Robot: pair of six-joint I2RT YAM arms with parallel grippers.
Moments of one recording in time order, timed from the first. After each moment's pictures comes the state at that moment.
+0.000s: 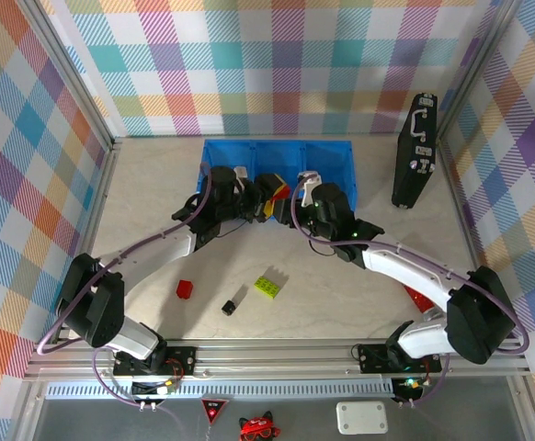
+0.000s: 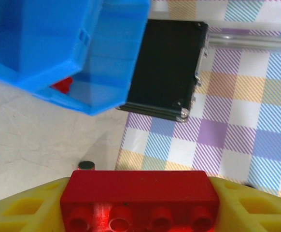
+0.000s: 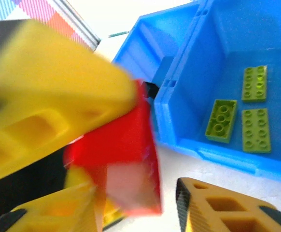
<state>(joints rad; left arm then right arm) -0.60 1.48 1.04 0.11 0.37 -1.47 0.71 1.36 0.92 0.04 -0.05 0.57</state>
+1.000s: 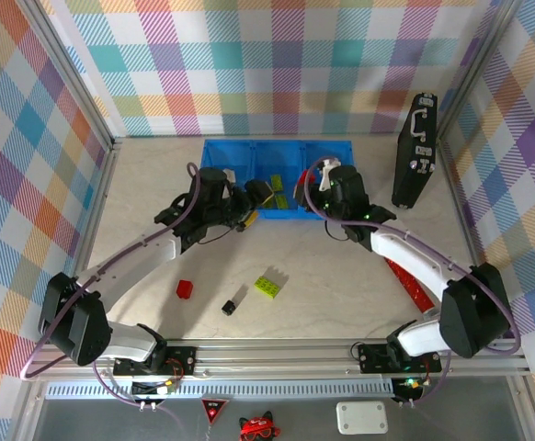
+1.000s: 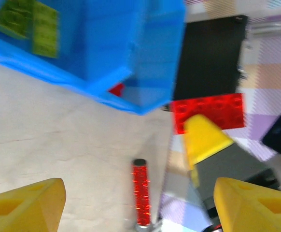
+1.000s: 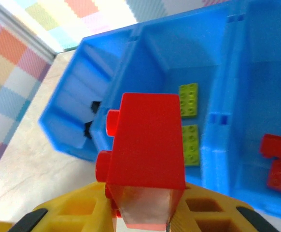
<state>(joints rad) -0.55 1.36 1.07 -0.29 0.28 -1.17 0.51 1.41 1.01 -0.09 -0.09 0.50</state>
